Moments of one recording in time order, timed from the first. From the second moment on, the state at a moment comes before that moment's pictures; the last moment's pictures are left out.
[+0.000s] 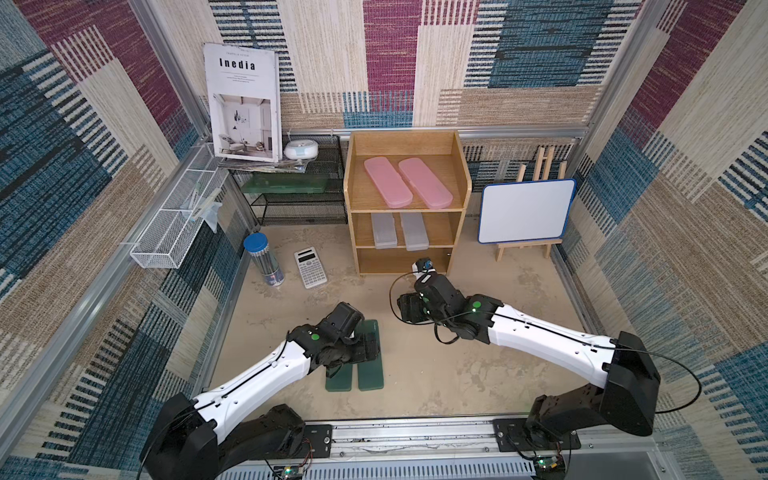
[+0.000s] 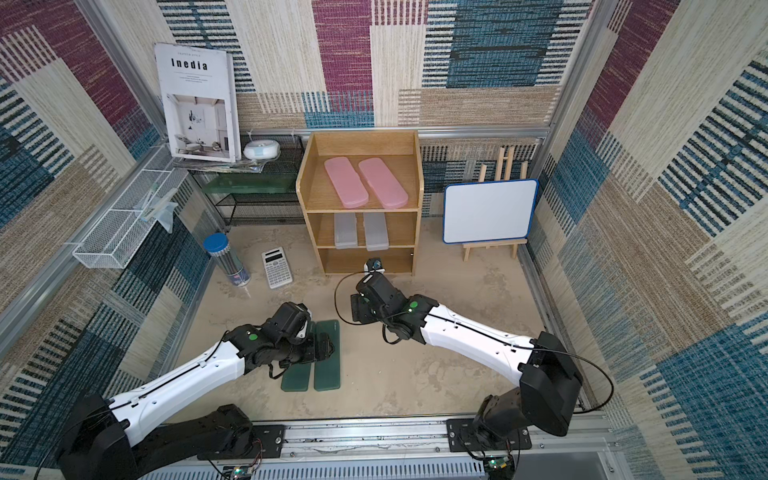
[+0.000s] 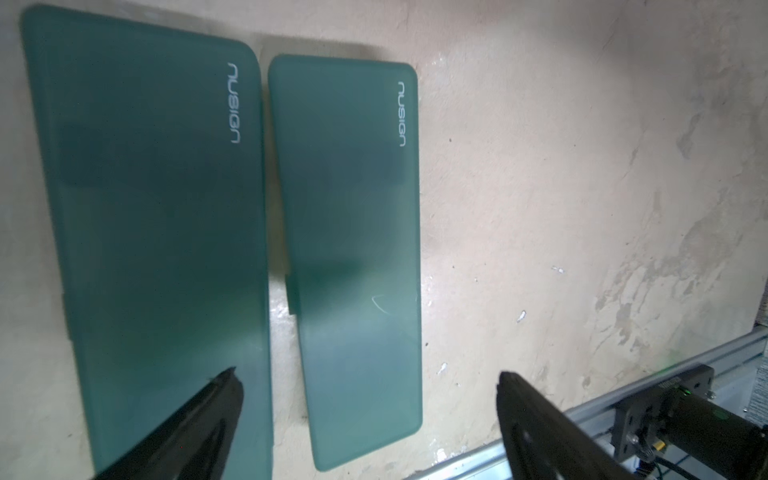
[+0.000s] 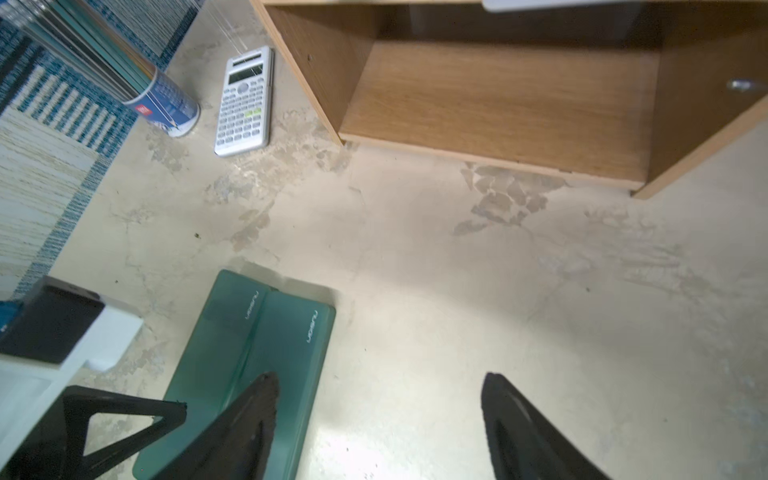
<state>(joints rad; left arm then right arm) -0.67 1.14 0.70 -0.67 0.11 -0.77 0.95 1.43 1.07 -0.41 0.28 0.57</state>
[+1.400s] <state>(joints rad) -0.84 1.27 0.92 -0.75 -0.30 -0.87 0.99 1.15 0.76 -0.49 0.31 0.82</state>
